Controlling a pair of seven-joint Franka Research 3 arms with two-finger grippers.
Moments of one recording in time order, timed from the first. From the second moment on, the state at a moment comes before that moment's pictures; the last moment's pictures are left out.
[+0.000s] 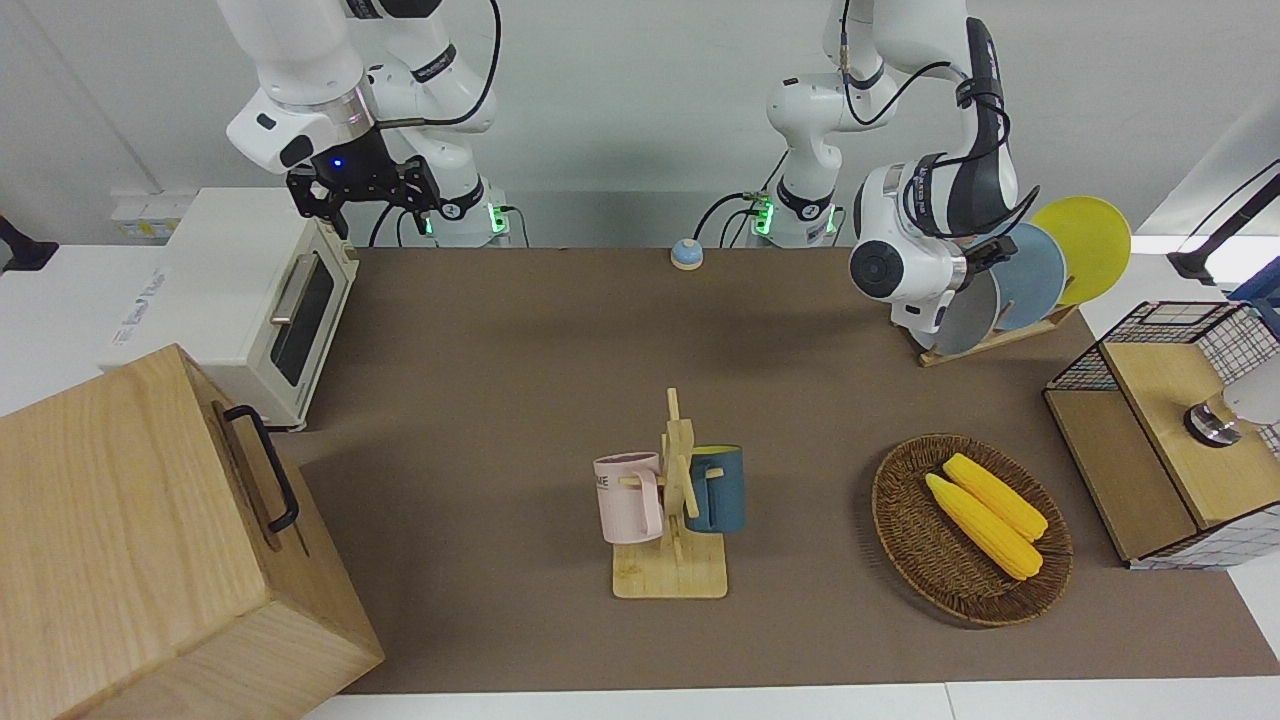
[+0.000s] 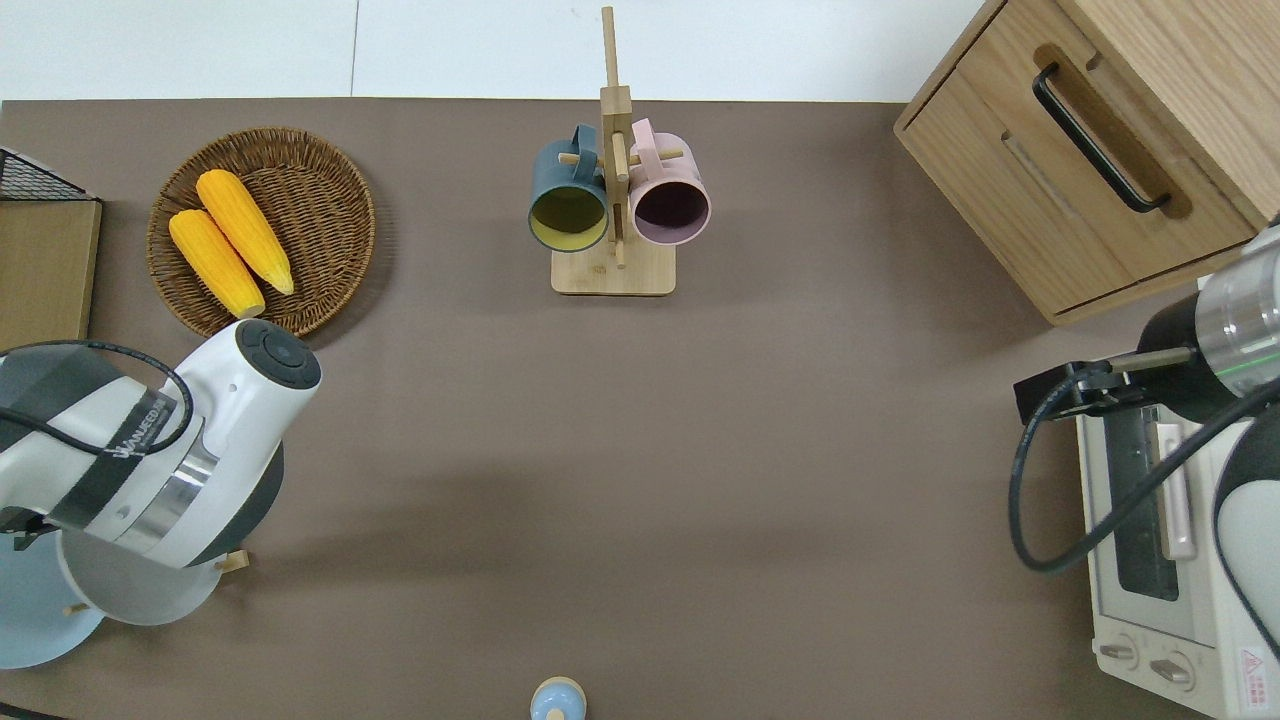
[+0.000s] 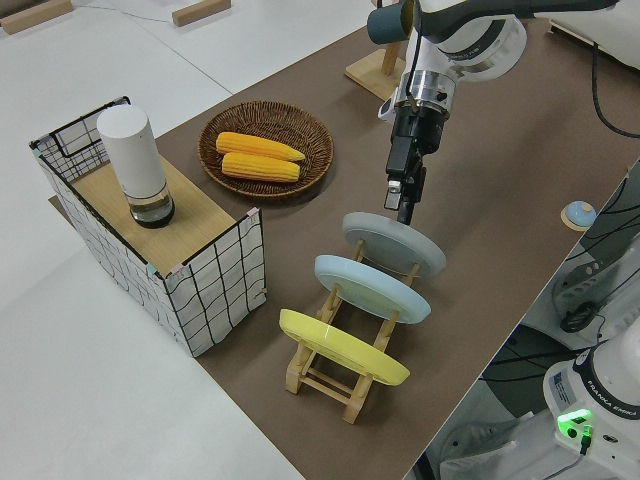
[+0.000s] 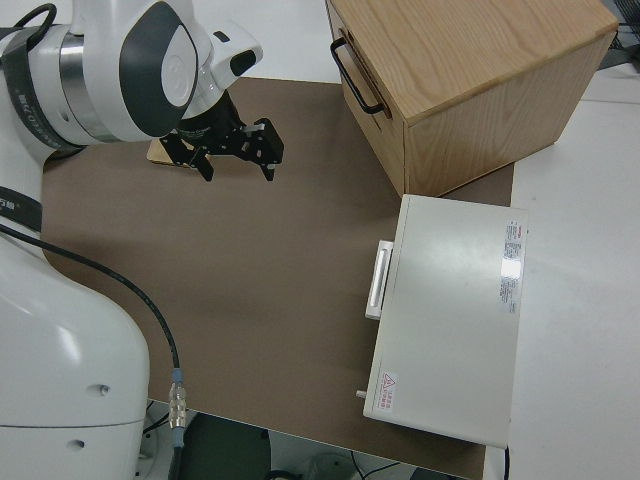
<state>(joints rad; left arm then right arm) 0.04 0.08 -0.20 -2.09 0.81 1.40 -0.49 -0.26 0.02 0.38 -1.48 -0.03 1.38 0.04</state>
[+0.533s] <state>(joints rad) 0.07 0.02 -0.18 -1.90 0.52 1.40 -0.27 -0.26 0.02 0.38 -1.48 -0.03 1.38 0.04</state>
